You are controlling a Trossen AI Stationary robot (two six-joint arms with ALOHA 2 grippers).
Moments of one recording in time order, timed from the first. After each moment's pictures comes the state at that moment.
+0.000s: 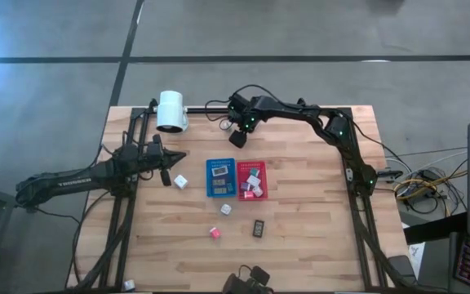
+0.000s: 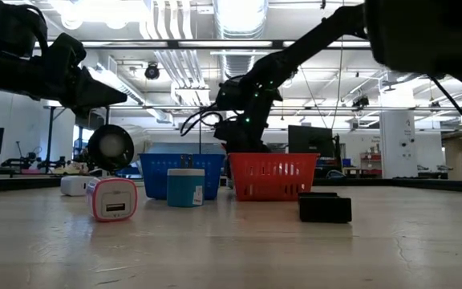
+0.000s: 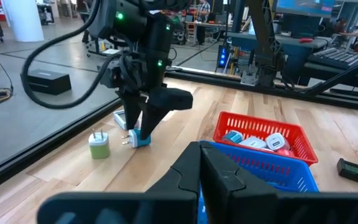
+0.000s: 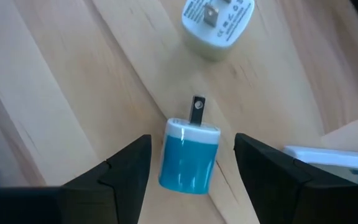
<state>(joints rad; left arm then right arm) 0.32 0.36 0.04 0.20 0.02 -0.05 -0.51 2.31 1.88 -0.79 -0.11 0.07</state>
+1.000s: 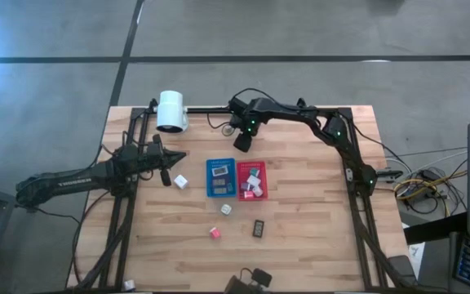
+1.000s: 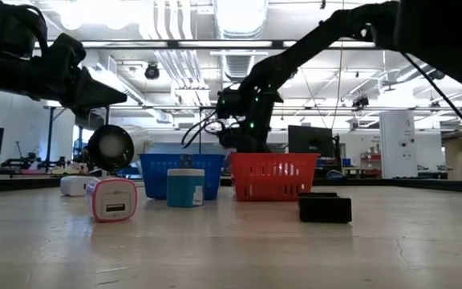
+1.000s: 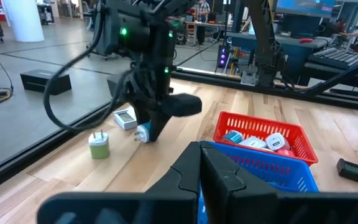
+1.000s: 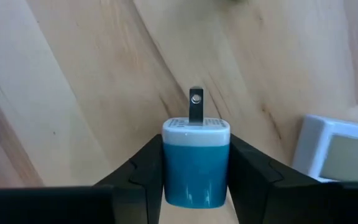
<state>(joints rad) 0.32 0.36 0.04 0.20 0.02 -0.05 -0.50 2.33 1.89 -0.89 -0.10 -0.03</state>
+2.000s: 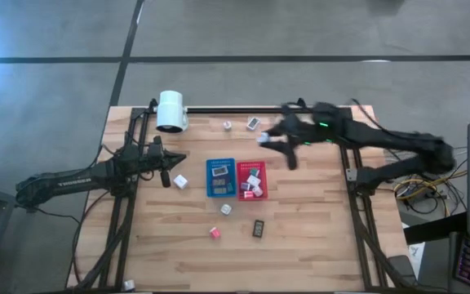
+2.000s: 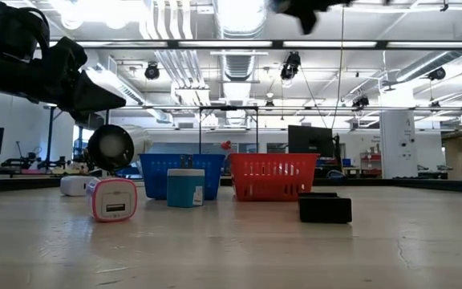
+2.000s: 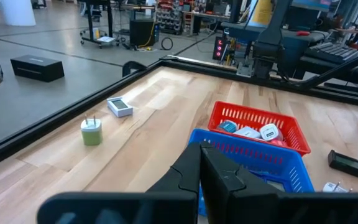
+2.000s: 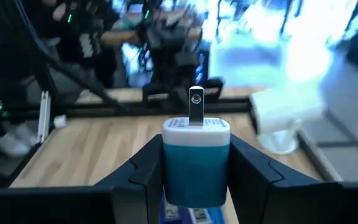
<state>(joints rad) 0.32 0.36 0.04 0.16 0.04 -0.08 -0.25 1.17 1.02 -0.06 -0.26 0.02</state>
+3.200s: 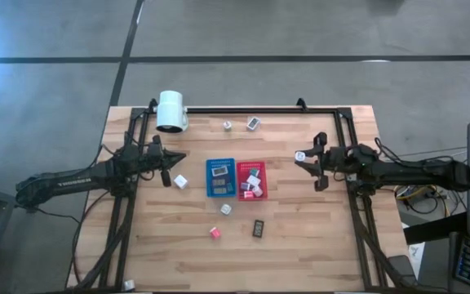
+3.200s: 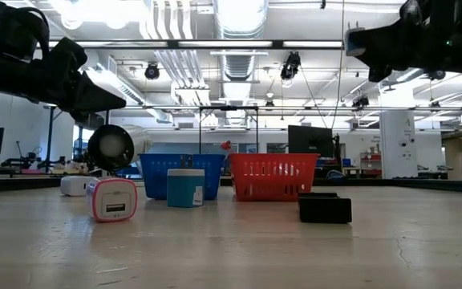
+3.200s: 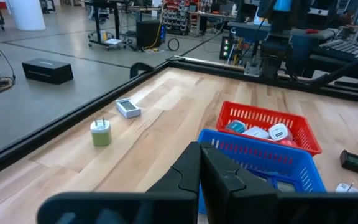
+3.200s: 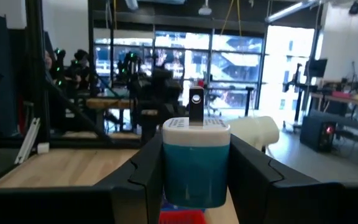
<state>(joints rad) 0.32 0.36 0.04 0.16 0.01 -0.06 -0.20 0.59 0.09 0.69 -0.12 0.01</state>
